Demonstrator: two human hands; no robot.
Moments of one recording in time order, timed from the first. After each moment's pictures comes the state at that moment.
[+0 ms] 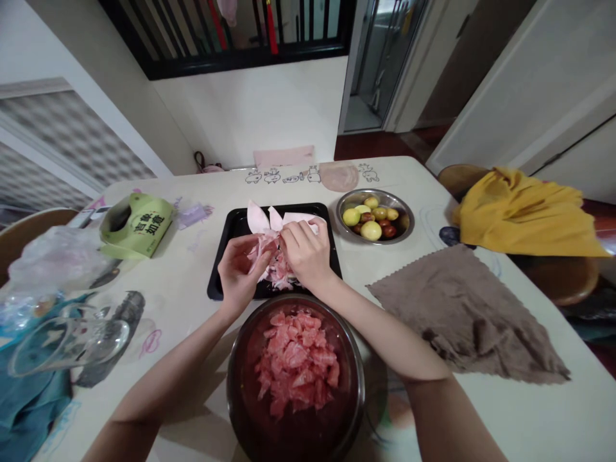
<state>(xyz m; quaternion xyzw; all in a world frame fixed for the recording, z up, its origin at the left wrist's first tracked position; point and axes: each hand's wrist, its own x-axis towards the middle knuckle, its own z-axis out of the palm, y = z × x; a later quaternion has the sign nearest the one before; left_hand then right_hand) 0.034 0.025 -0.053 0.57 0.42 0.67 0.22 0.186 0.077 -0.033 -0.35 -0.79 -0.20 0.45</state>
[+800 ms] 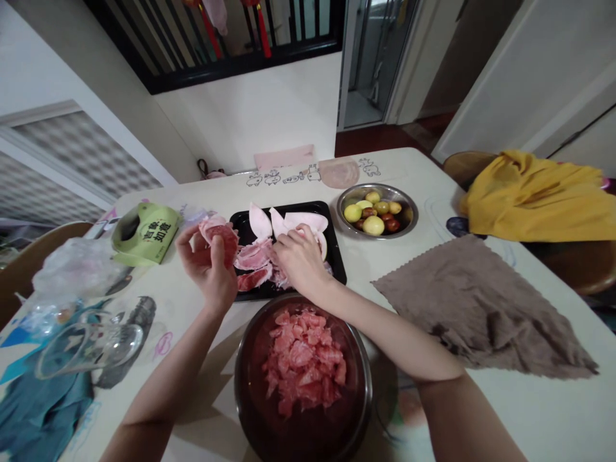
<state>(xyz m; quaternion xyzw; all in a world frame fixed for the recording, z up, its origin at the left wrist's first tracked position) 0.015 0.035 -0.030 0.47 0.40 0.77 0.15 0.181 0.067 -0.028 -0.37 -0.88 -0.05 0.29</state>
